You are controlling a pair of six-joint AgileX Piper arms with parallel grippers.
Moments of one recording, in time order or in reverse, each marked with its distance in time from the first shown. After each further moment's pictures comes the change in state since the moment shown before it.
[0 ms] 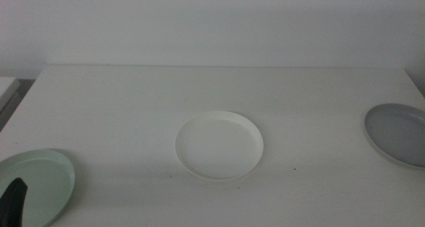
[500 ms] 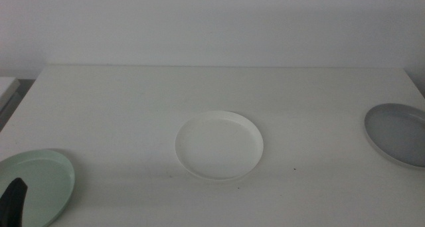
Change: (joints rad) left arm 0.000 0.000 0.000 0.000 0.000 0.000; right arm 0.000 0.102 0.002 0.000 0.013 0.020
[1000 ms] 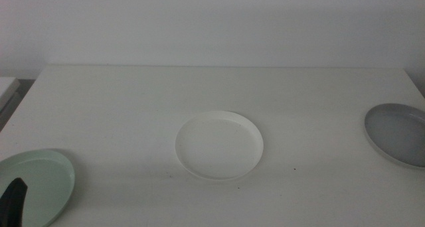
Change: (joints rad) left arm 0.000 0.000 0.000 0.000 0.000 0.000; right arm 0.000 0.011 0.042 0.002 -0.026 0.006
